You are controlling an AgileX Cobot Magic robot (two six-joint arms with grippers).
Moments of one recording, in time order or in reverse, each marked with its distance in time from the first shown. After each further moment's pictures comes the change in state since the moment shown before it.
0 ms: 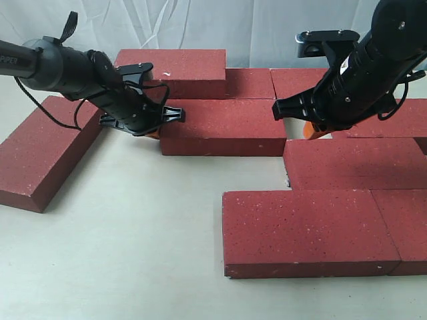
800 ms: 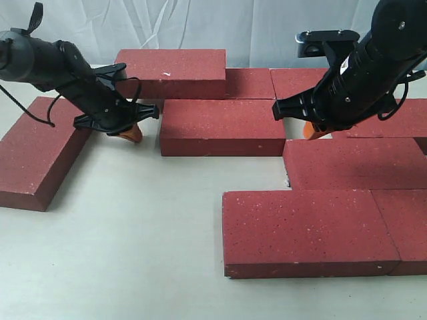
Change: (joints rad) left arm 0.129 0.014 -0.029 0.034 0.154 0.000; right arm 0.000 0.000 0.000 0.000 0.000 0.000
